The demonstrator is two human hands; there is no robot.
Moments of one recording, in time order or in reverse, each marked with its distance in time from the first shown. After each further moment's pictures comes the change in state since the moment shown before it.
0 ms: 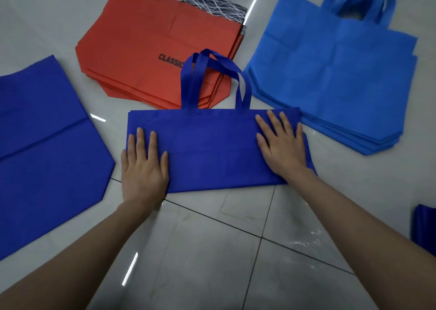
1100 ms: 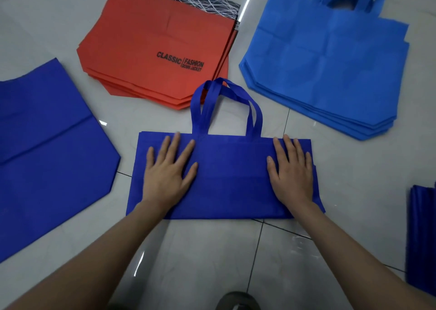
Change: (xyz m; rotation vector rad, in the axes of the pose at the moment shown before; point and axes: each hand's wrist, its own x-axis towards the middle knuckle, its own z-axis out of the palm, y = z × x) left_hand -0.020 0.009 0.009 0.080 -0.111 0.312; right_hand -0.085 -0.005 0.026 0.132 0.097 0.190
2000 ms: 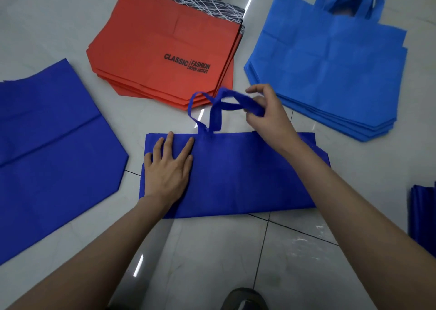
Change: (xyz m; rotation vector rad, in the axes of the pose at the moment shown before) left_hand 0.000 -0.003 -0.018 -0.007 0.004 -0.091; right_hand 0.066 -0.085 -0.094 1.032 -0.120 -0.168
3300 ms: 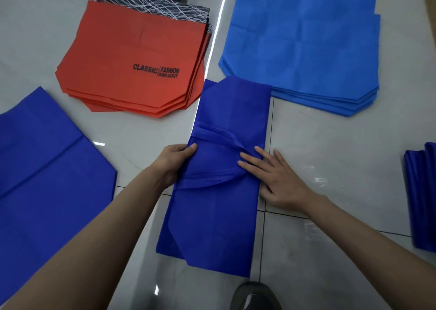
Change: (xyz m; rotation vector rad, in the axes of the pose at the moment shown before) left_hand 0.047 0.036 -0.027 -1.324 -0.594 -0.506; right_hand -0.109 0.121 -0.016 -0.887 -0.323 -0.275
